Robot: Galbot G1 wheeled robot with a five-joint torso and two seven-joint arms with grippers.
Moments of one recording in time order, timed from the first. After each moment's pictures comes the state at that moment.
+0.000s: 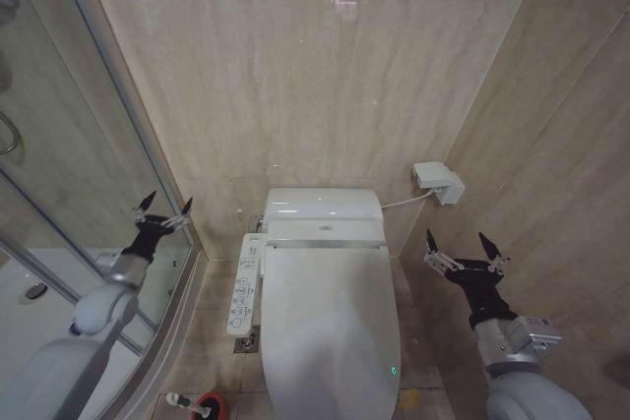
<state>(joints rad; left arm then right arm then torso) 0.91 -0.90 -0.39 -1.50 -0.58 -0.33 0.10 -1.60 1.28 0.69 2.38 0.29 -0.17 0.26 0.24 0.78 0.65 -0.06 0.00</state>
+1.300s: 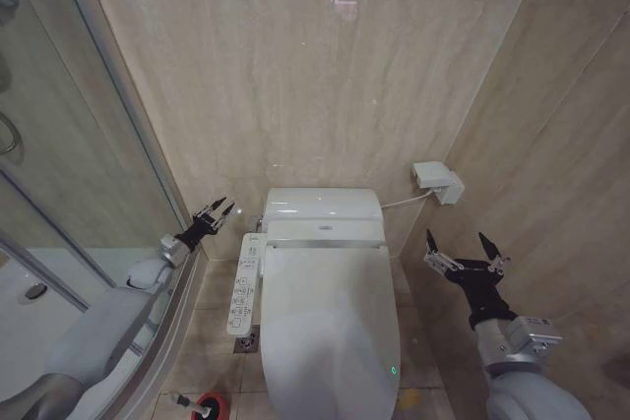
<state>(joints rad) 0.50 -0.94 0.04 -0.96 -0.46 -0.55 0.41 -1.60 1.28 0.69 2.38 0.29 -0.17 0.26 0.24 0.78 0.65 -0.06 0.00</state>
